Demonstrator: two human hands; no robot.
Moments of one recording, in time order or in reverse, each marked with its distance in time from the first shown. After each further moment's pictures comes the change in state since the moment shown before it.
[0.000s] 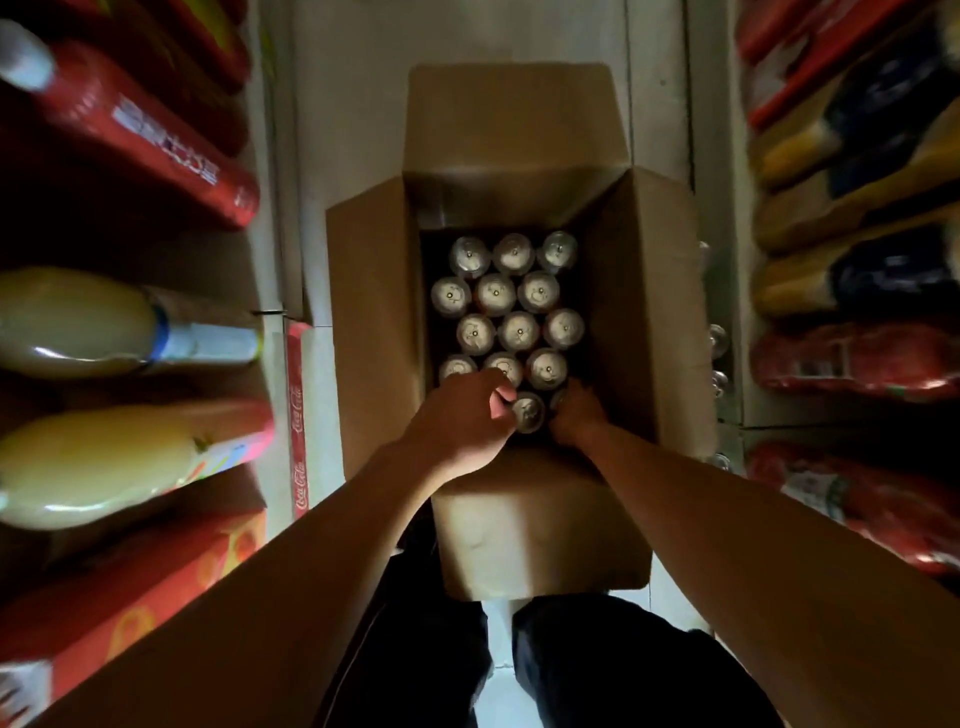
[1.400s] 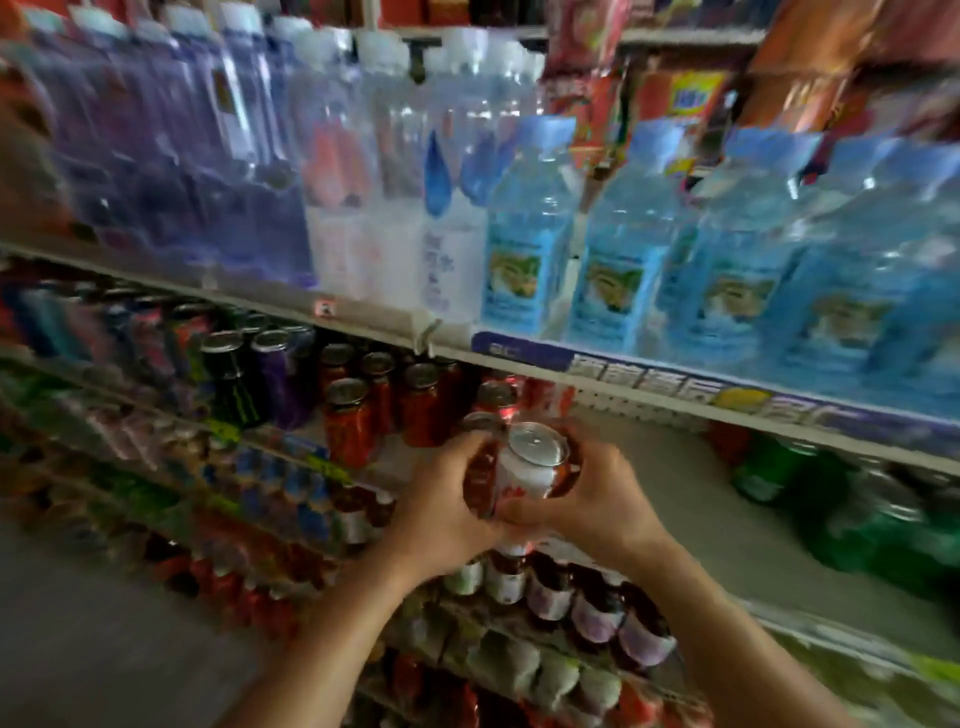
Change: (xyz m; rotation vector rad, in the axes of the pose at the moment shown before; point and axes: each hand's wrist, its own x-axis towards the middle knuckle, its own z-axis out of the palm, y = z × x) left_hand -0.490 0.720 -0.133 0.044 -0.521 1.309; right_hand -0.897 0.142 -0.466 0.916 1.441 -0.104
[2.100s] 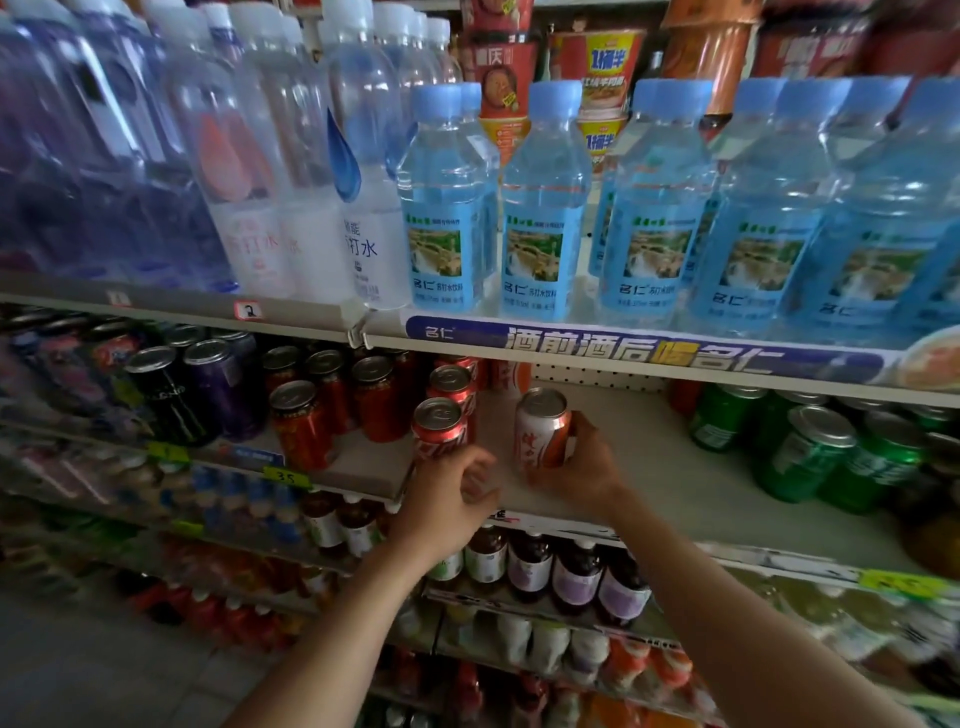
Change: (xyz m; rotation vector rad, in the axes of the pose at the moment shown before) left_hand 0.025 -0.055 0.051 0.245 -0.126 -0.031; right_hand 0.032 0.132 -0.004 -0.058 0.192 0.340
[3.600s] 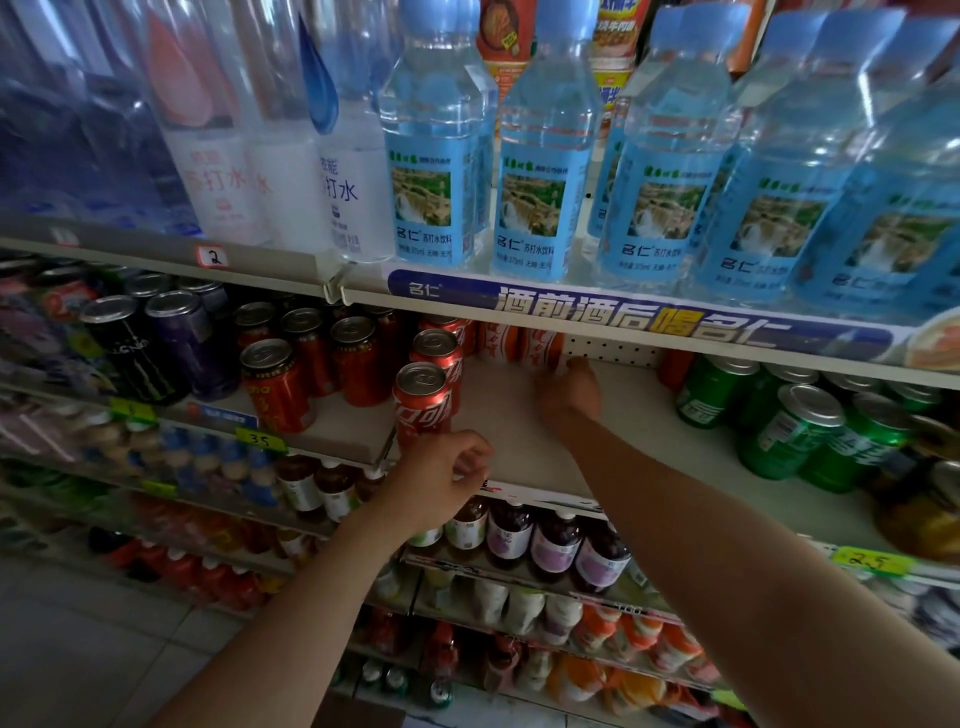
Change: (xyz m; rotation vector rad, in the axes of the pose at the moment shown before) left_hand 0.005 -0.014 0.011 0.029 -0.121 0.087; right_hand 0.080 0.009 0.020 -0.078 0.284 0.286
